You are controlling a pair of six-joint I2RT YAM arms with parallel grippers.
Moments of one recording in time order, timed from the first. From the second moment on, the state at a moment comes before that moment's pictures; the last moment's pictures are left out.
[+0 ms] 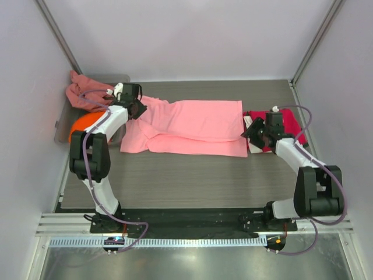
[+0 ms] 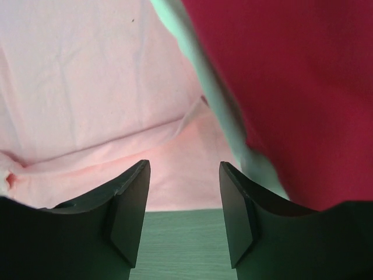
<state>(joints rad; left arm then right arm) -0.18 1.81 1.37 -0.38 -0.24 -0.86 0.01 1.43 0.81 -0.21 -0.13 0.66</state>
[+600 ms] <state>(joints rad) -0.24 1.64 1.30 -0.42 -0.22 -0.83 0.18 1.24 0.52 -0.14 0.14 0.84</state>
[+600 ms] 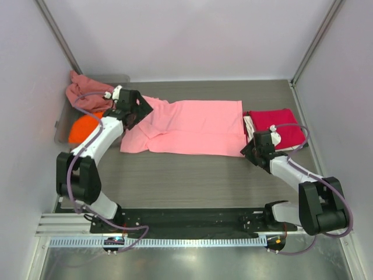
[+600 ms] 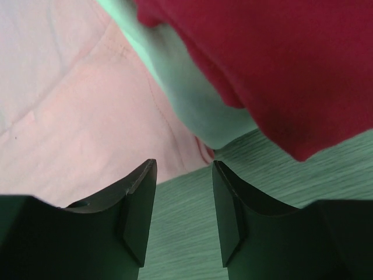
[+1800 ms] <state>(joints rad) -0.23 0.93 0.46 -0.33 -0.31 -1.08 0.15 0.99 0.38 -0.22 0.26 0.85</state>
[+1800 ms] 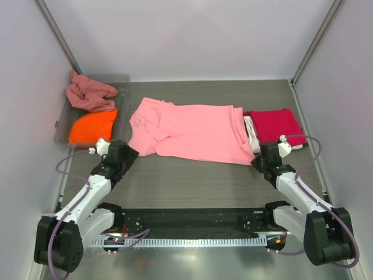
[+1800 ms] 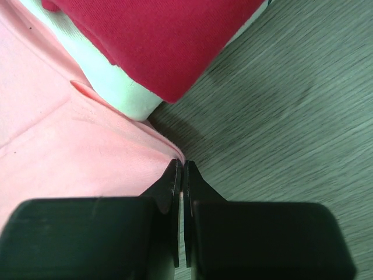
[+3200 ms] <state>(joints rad) -0.23 0.92 0.46 -0.40 -0.56 -1.23 0.14 0.96 0.50 -0.47 0.24 0.79</state>
